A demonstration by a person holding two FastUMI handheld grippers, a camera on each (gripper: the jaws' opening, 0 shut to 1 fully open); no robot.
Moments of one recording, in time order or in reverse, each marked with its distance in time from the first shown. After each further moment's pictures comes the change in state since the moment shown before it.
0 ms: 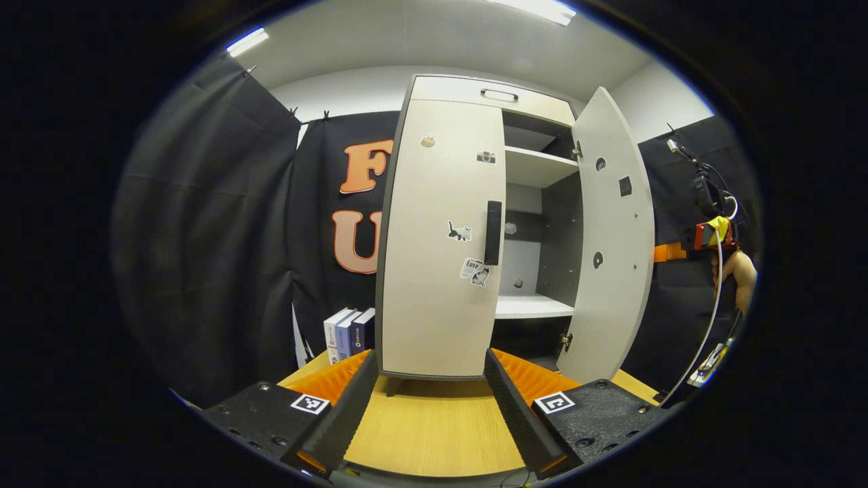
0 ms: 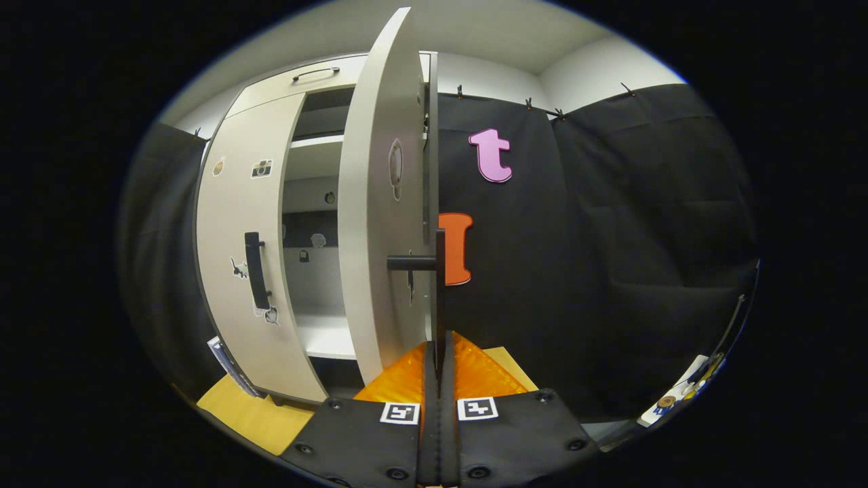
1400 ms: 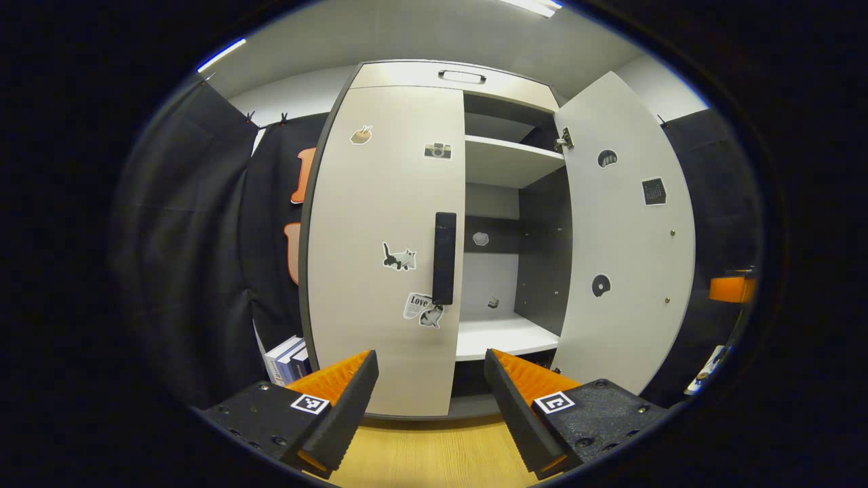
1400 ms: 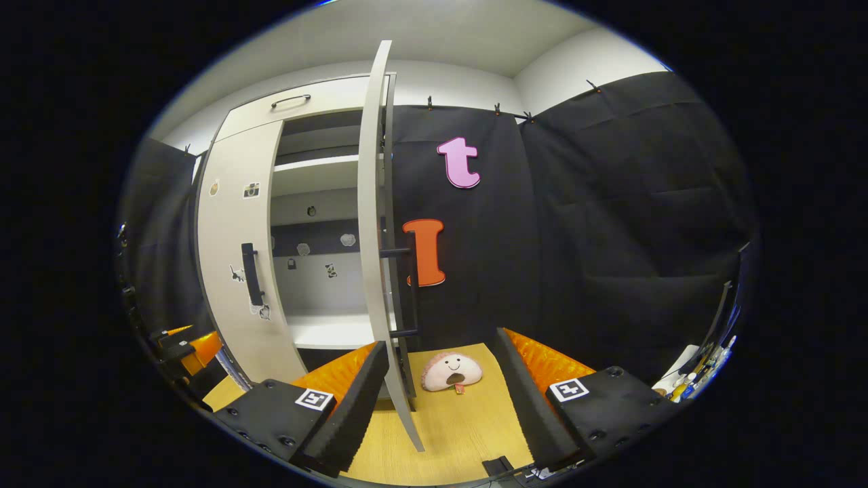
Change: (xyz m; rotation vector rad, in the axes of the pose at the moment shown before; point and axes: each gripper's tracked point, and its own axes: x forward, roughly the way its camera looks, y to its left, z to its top) left arm 0.145 -0.090 0.051 0.037 -0.033 -0.074; right arm -0.069 -0.069 -0.008 0.021 -0.028 -0.042
